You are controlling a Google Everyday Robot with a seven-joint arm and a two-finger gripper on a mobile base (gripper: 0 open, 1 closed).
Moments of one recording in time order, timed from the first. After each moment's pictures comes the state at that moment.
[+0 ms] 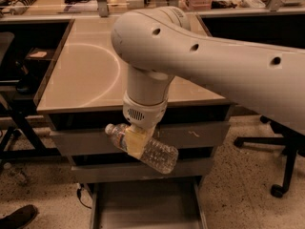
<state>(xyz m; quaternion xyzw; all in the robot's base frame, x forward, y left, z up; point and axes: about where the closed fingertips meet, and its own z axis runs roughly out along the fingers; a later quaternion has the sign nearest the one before) 0.426 0.020 0.805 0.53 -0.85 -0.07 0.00</state>
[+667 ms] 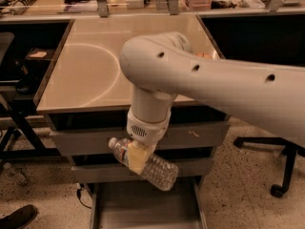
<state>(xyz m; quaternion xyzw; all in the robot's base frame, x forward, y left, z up) 0.408 0.018 0.768 0.51 -0.86 -0.09 0.02</state>
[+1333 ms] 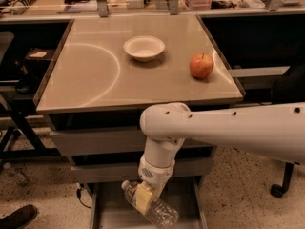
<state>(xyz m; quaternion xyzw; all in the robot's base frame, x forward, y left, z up) 0.357 0.005 0.613 0.43 -0.88 -0.17 0.13</state>
